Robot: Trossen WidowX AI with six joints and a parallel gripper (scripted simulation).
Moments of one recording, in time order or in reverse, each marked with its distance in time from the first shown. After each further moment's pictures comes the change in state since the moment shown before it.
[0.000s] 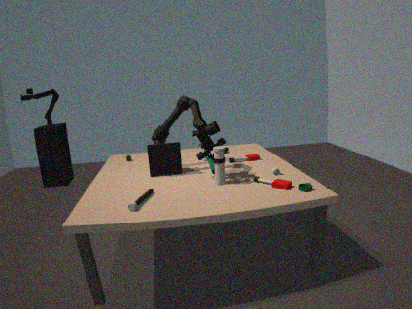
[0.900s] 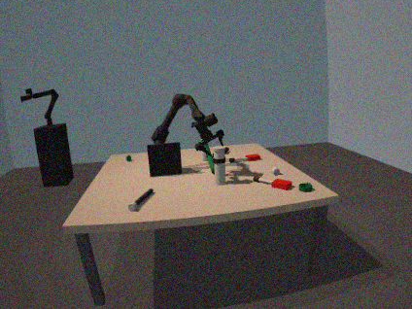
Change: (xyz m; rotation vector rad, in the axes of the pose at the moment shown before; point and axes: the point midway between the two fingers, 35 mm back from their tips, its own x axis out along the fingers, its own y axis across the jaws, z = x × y) arm -0.037 -0.021 0.046 0.187 0.004 0.012
